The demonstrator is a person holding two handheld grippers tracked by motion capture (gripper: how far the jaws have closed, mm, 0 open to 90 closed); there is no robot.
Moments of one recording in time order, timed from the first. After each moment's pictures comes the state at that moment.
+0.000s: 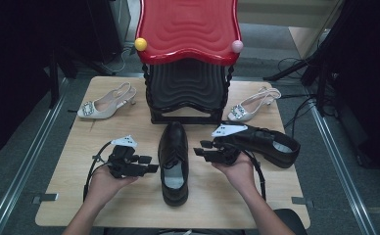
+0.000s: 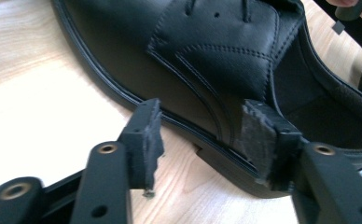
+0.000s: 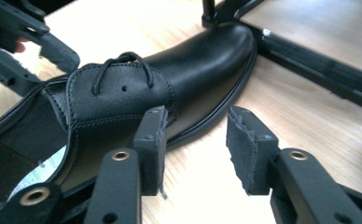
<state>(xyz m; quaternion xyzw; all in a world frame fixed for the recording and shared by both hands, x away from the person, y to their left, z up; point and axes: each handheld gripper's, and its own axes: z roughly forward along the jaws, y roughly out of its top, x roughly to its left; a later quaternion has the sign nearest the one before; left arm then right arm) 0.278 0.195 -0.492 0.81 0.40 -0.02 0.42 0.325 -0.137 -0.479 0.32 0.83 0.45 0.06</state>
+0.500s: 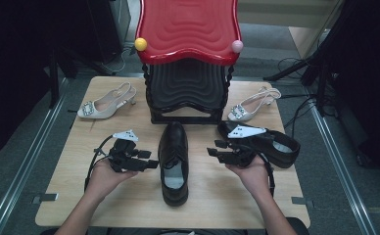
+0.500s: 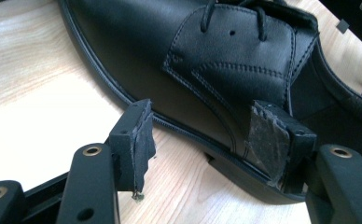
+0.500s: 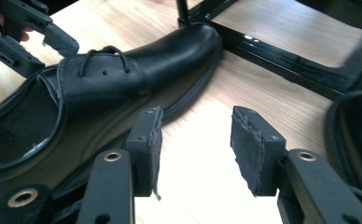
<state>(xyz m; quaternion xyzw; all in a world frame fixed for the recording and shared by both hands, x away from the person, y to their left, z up) 0.294 0.193 -0.488 0.82 0.39 -0.03 0.41 0.317 -0.174 -0.469 0.34 0.82 0.45 0.08</state>
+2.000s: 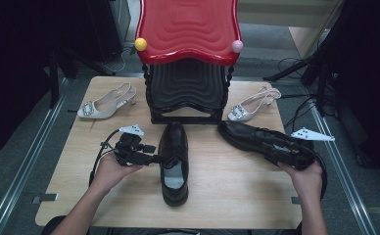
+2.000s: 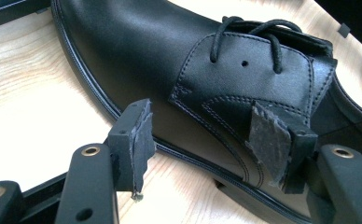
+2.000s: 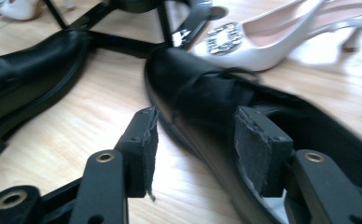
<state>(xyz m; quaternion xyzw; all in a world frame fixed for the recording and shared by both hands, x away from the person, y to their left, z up) 0.311 0.185 -0.490 0.83 0.38 -0.03 0.41 0.309 -0.320 -0.458 0.46 0.75 0.44 0.17</state>
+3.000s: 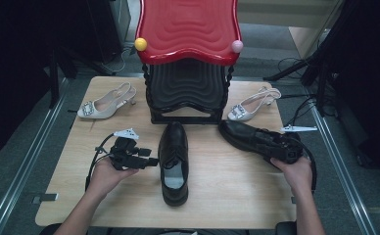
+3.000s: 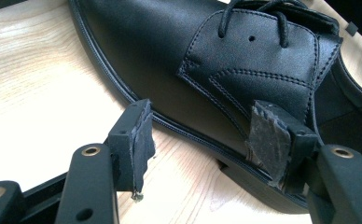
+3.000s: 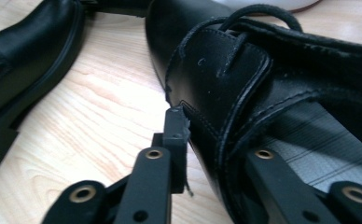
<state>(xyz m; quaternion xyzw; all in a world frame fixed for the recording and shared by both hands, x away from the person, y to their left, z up) 0.299 0.196 -0.494 0.82 0.40 -0.02 0.41 0.345 -0.311 -0.487 0.50 0.77 0.40 0.04</state>
